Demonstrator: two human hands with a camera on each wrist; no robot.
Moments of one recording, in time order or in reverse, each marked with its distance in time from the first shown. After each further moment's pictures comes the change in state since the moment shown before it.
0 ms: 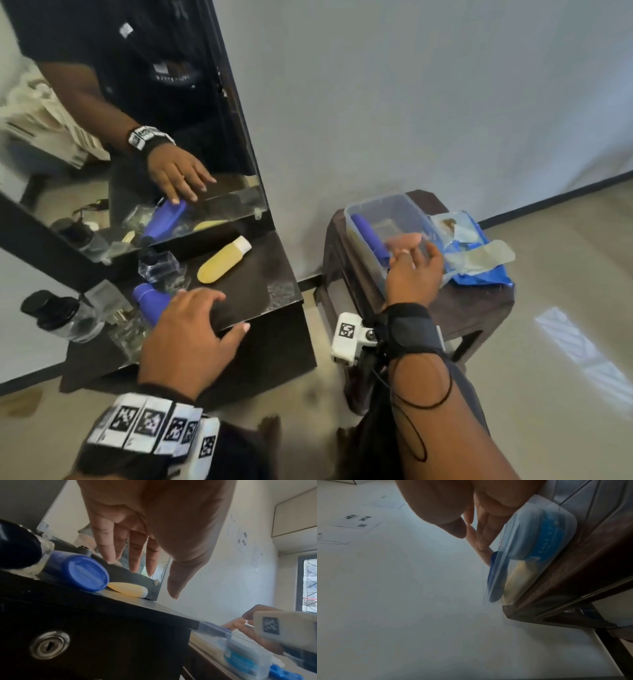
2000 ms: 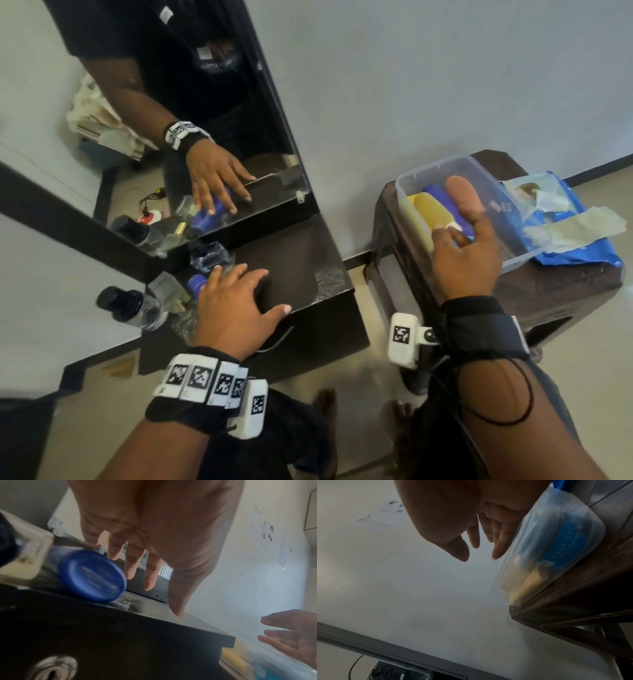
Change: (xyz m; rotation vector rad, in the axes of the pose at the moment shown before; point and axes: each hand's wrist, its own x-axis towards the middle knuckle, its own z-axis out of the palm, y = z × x) left_hand 0.045 -0.017 0.003 0.217 -0.165 0.000; right_hand 0.002 0.001 -0.002 -0.365 -0.205 -0.239
